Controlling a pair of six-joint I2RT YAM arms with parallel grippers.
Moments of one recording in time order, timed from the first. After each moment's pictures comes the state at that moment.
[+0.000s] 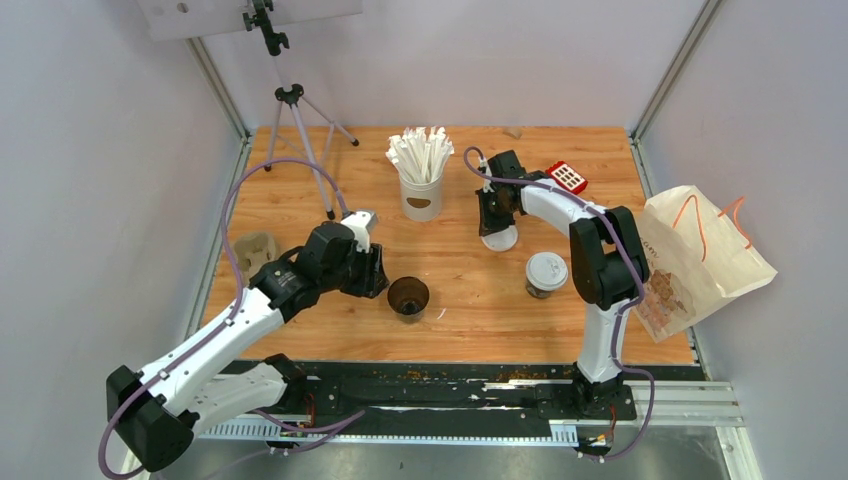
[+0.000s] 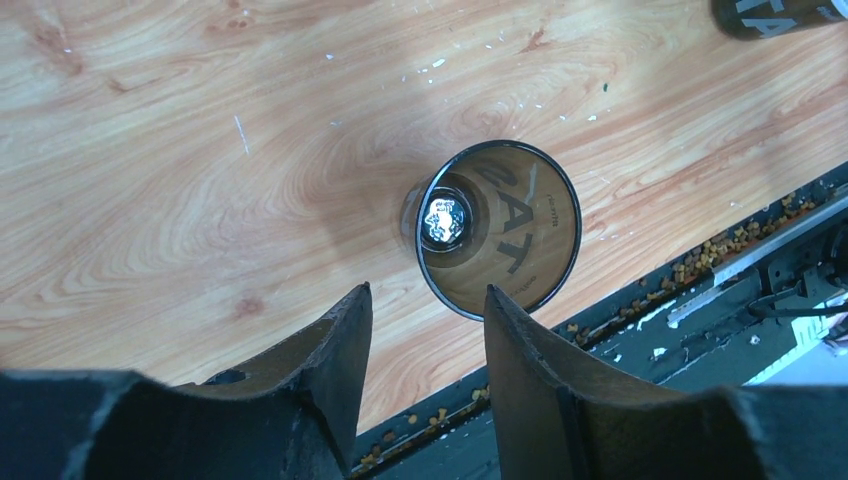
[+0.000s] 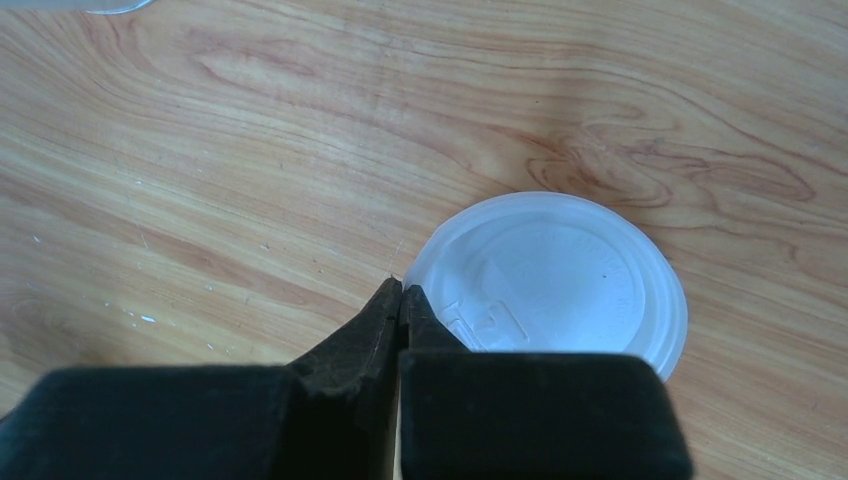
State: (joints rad) left arm -0.68 0.95 0.81 -0.60 0.04 -0.41; right arm 0.37 1.98 1.45 -0.57 -0.18 0.20
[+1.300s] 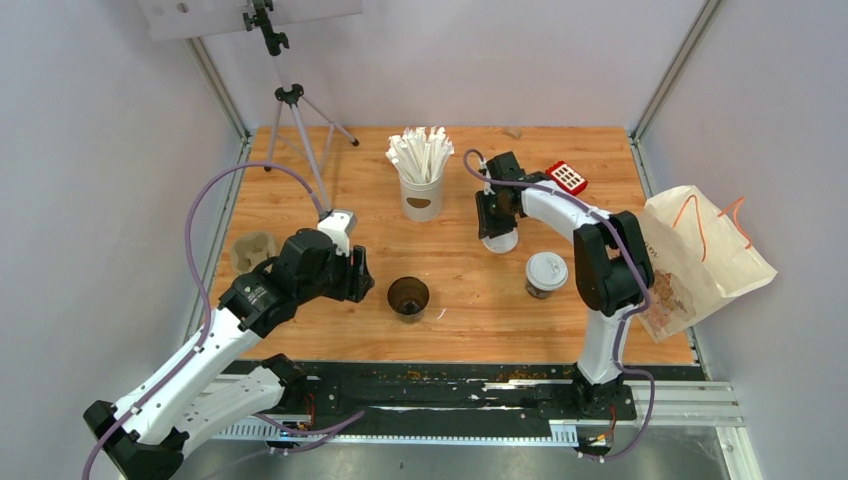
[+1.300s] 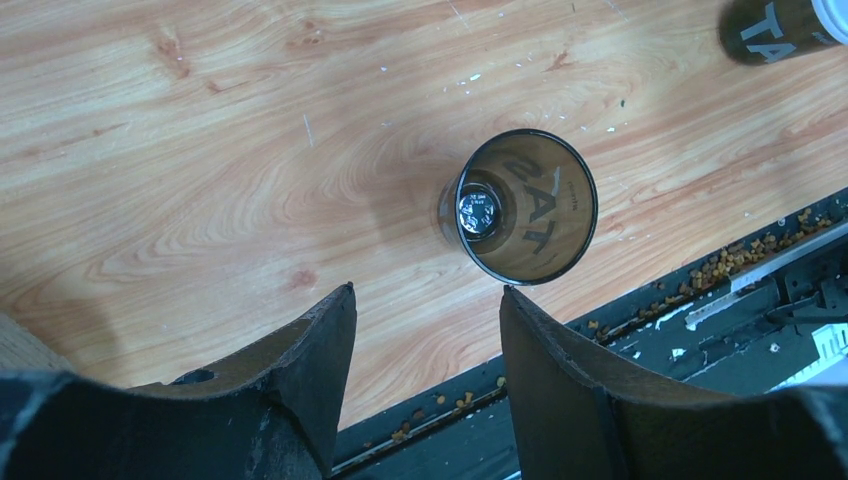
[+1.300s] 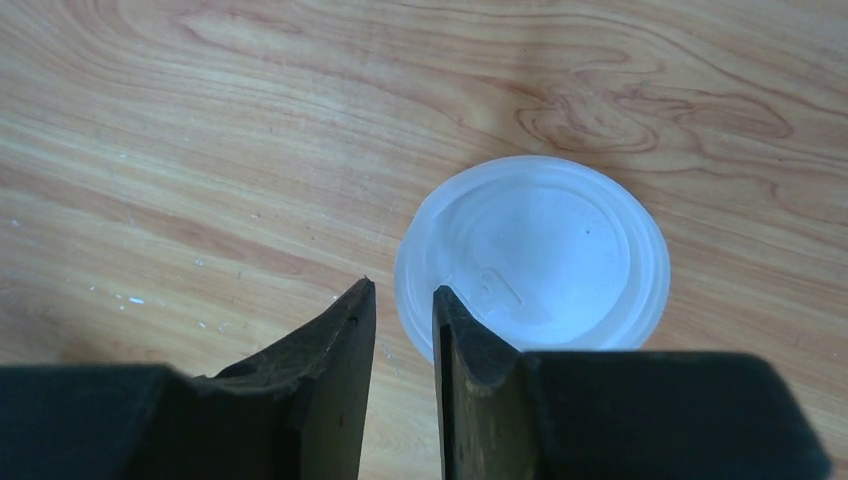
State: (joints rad) left arm -0.68 0.80 0.87 -0.75 -0.05 -0.39; right arm 0.39 1.92 1.42 -0.61 -0.13 0.21
